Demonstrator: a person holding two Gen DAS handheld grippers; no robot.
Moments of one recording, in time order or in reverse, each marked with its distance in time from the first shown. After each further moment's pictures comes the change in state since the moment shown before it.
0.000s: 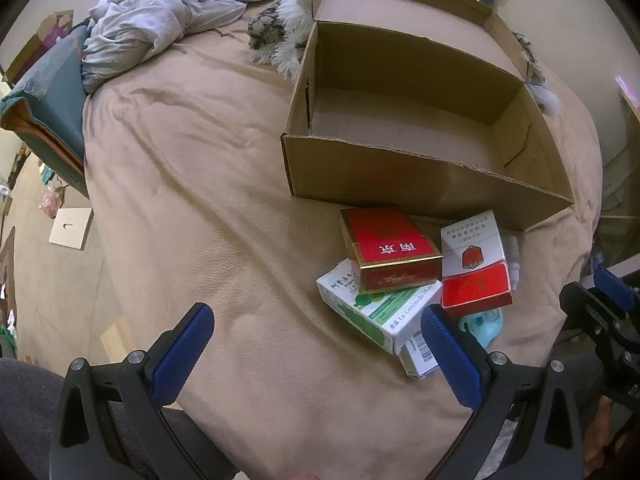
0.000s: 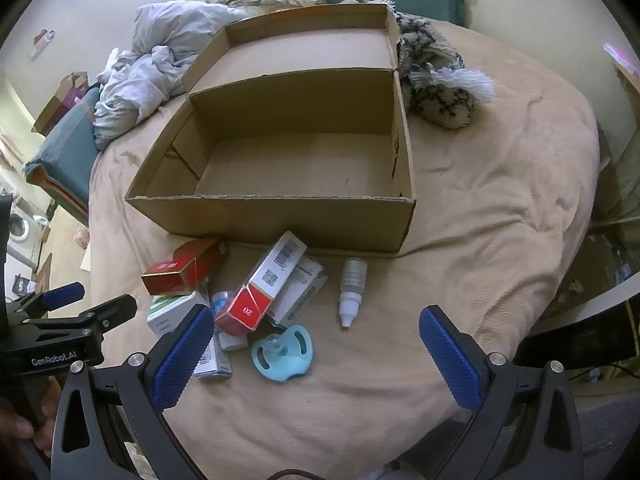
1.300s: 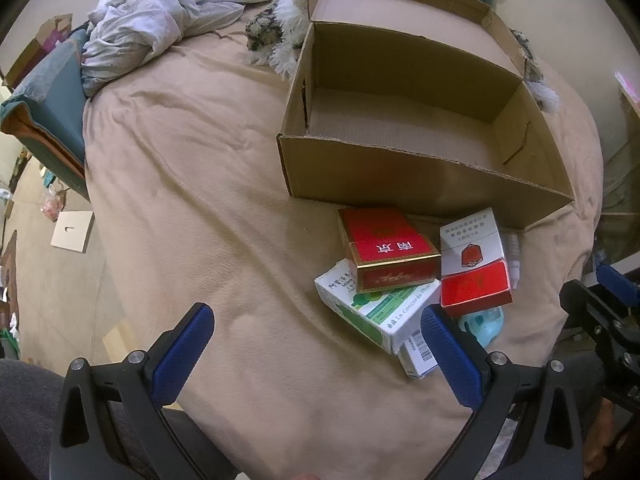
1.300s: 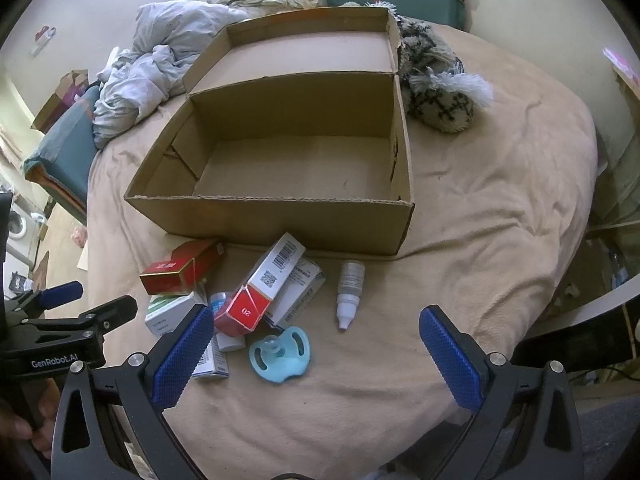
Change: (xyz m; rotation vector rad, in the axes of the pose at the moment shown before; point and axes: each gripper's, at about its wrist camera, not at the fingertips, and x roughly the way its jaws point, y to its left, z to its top) left arm 0.000 -0.002 -0.001 -0.135 -0.011 0.054; right arm -0.002 0.001 -0.001 -0.024 -0.006 -0.001
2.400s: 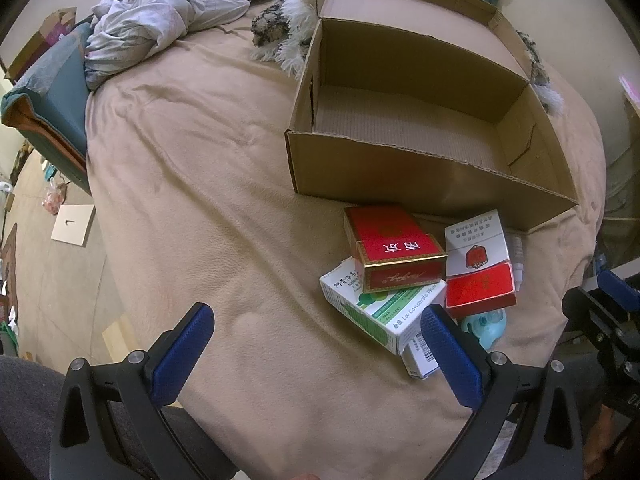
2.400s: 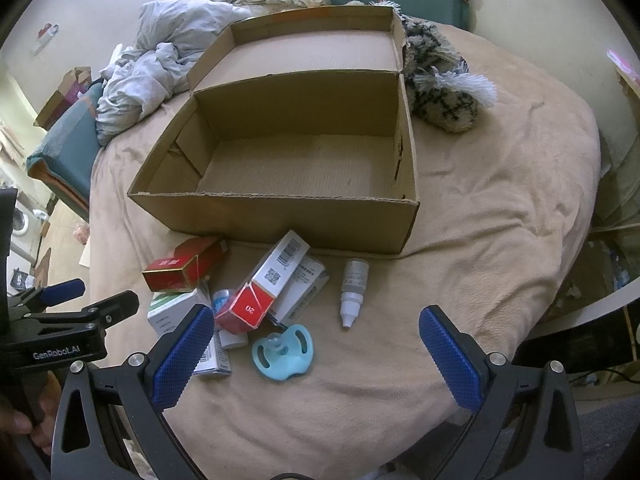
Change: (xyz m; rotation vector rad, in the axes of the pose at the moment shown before) left arm 0.002 0.003 0.001 -0.138 0.004 0.017; right arm 0.000 0.001 -0.002 -0.017 0.006 0.021
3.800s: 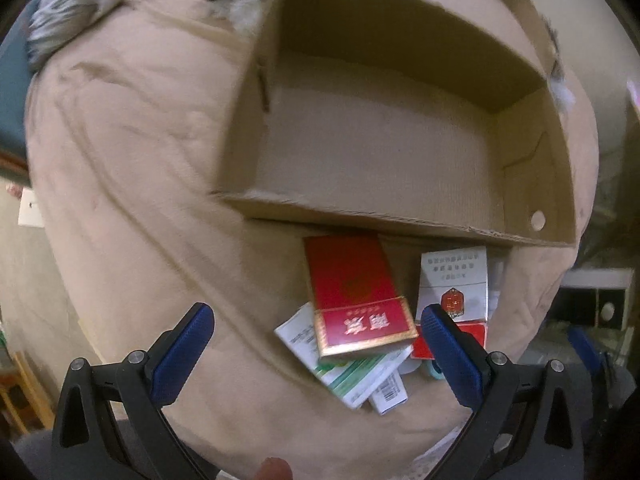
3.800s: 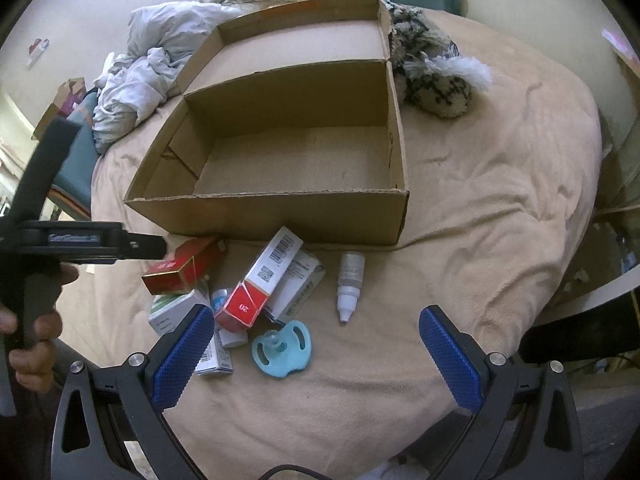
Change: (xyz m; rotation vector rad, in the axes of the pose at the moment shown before) left arm 0.050 0.015 0.080 -0.513 0.211 -0.146; right arm 0.004 -0.017 0.002 0.030 0.041 0.073
